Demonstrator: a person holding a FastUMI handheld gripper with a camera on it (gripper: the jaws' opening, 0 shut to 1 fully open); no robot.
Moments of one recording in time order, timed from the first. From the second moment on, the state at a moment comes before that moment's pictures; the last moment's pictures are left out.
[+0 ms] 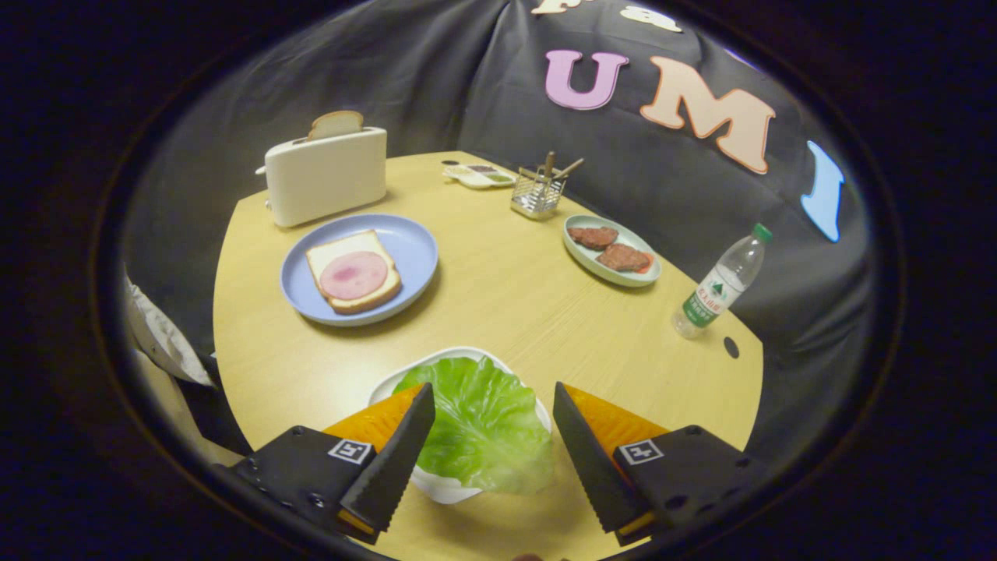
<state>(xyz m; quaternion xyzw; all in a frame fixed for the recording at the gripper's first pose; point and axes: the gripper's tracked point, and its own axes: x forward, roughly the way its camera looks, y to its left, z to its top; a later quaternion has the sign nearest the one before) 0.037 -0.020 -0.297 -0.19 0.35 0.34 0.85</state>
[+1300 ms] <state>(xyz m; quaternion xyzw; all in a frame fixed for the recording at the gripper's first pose) 0.017 0.002 -0.355 -0.11 0.47 0.31 0.82</state>
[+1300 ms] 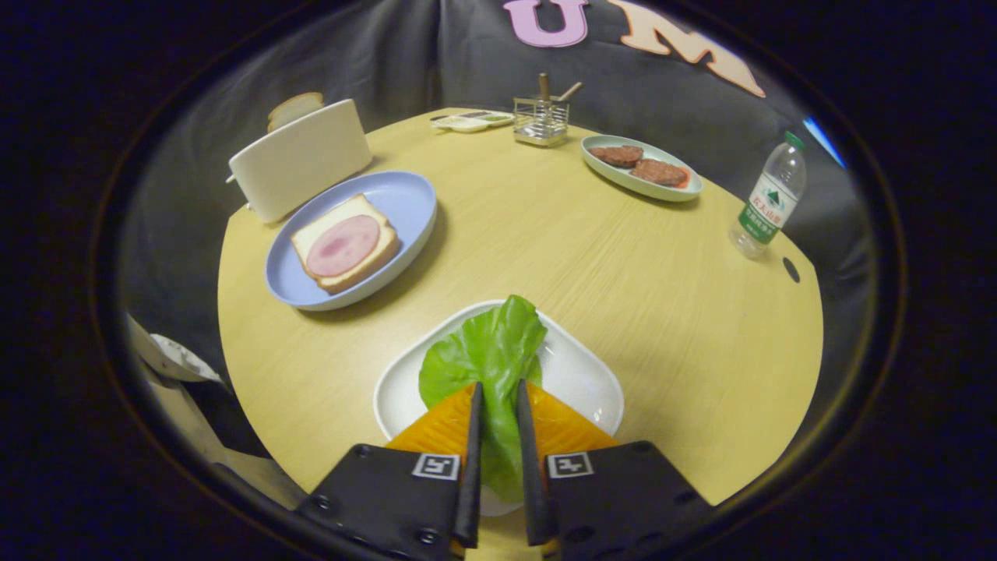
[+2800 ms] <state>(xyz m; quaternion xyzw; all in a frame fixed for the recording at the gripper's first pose) 0.009 0.168 -0.233 -0.09 0.41 0.37 0.83</state>
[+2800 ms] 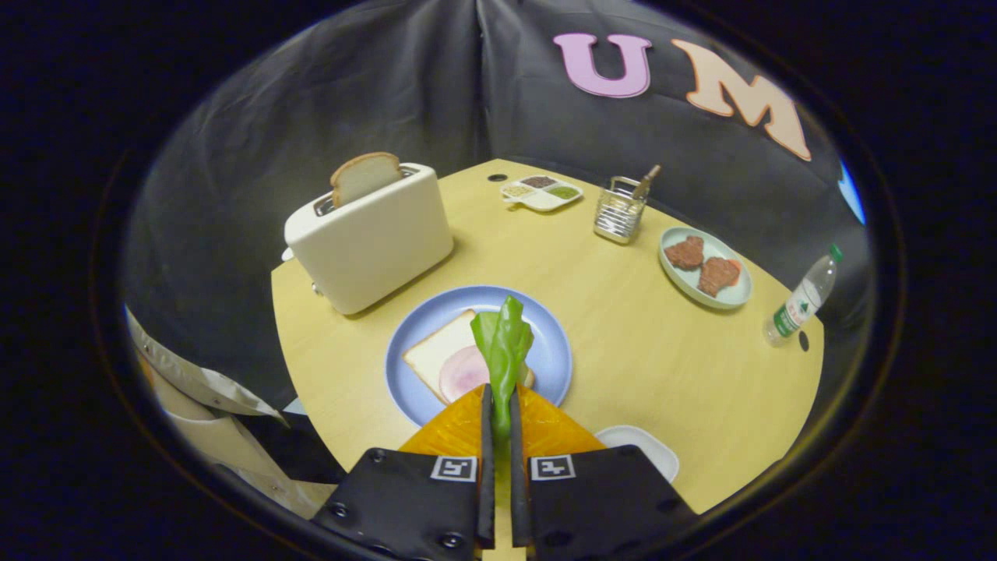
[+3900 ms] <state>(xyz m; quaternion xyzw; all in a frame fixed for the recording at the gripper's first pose) 0.006 0.259 -0.274 -0.15 0.41 0.44 0.78</state>
